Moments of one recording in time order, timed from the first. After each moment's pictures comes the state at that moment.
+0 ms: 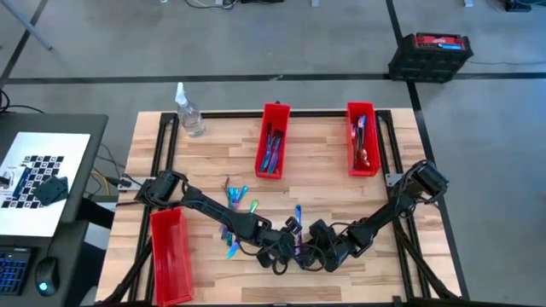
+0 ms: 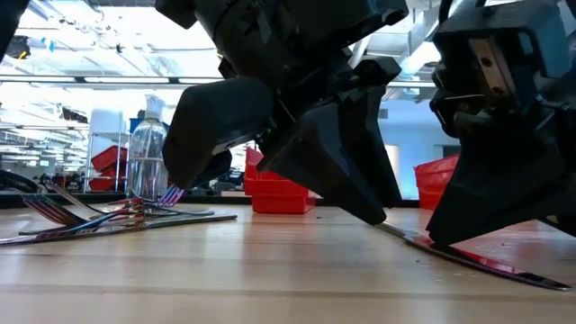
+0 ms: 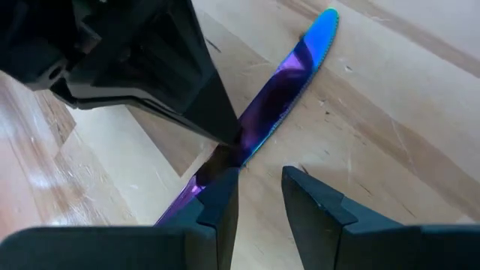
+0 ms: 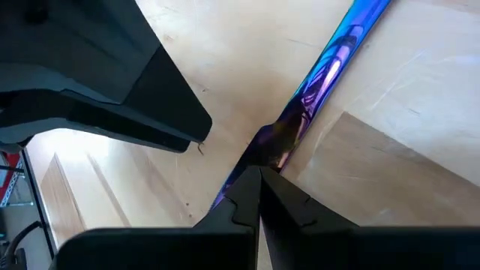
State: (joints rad) left arm -0.38 2.15 1.48 -0.23 -0.20 0.59; right arm 0.65 1.89 0.83 0.11 0.49 1.53
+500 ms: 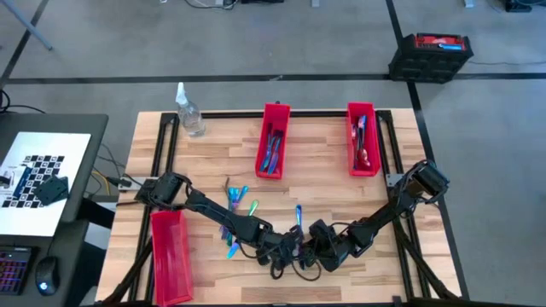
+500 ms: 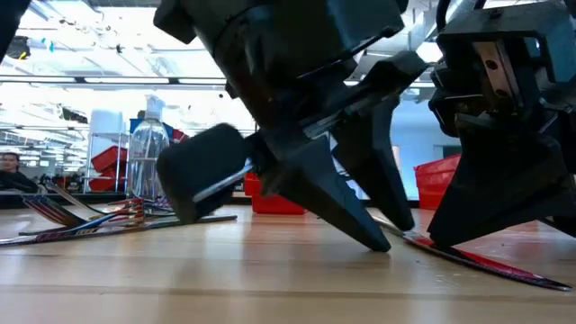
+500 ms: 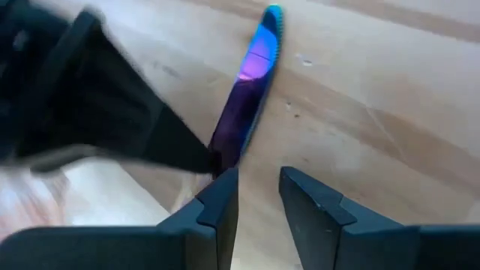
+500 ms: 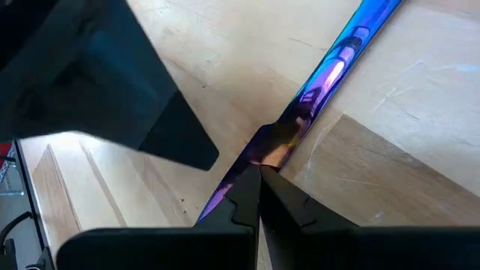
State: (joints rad) left arm -0.39 2.22 1.49 -0.19 -0.16 0.90; right arm 0.65 1.89 0.83 0.09 0.47 1.49
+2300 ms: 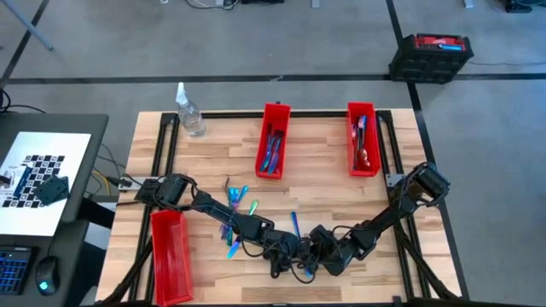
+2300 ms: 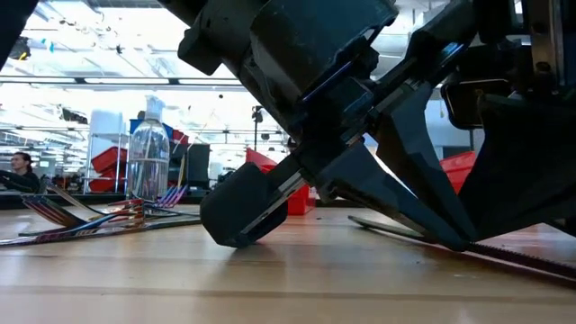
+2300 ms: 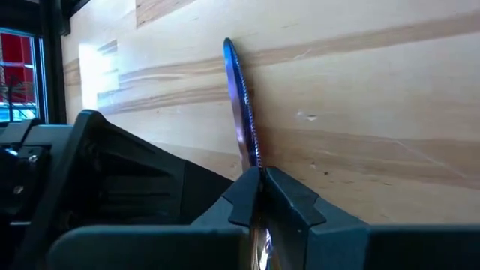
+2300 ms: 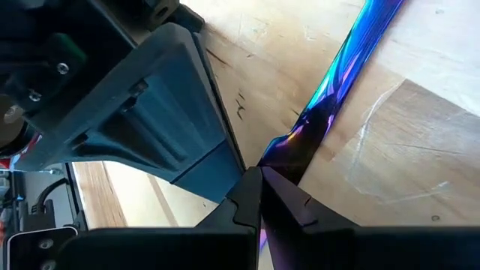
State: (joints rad) left arm -0.36 2.31 1.48 0.05 -0.03 1.28; right arm 0.69 1.93 0.83 0.24 0.47 1.44
